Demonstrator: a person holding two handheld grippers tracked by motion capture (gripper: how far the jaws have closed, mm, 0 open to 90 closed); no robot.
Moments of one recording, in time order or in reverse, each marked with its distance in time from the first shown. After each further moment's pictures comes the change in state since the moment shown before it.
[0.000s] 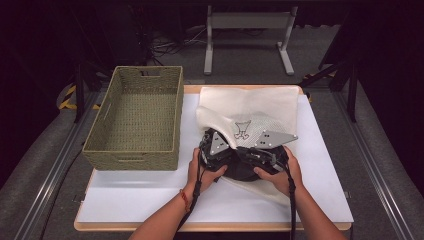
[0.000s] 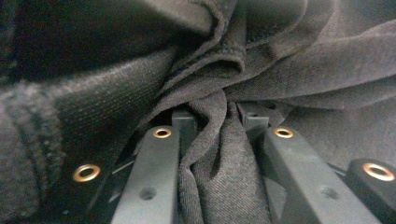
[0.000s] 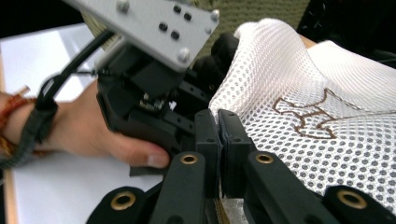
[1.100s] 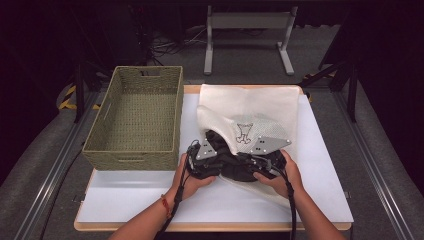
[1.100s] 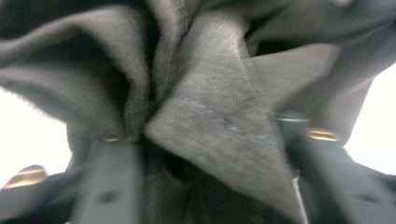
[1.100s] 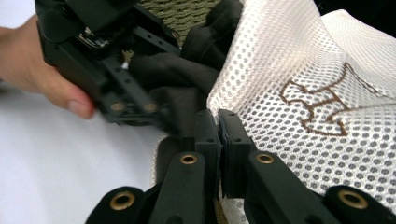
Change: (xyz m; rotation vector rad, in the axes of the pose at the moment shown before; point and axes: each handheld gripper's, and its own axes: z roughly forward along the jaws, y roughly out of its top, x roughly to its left) left arm 0.004 -0.011 -0.032 0.057 -0.094 0.012; right arm 0.006 -0.011 0.008 0.073 -0.004 -0.042
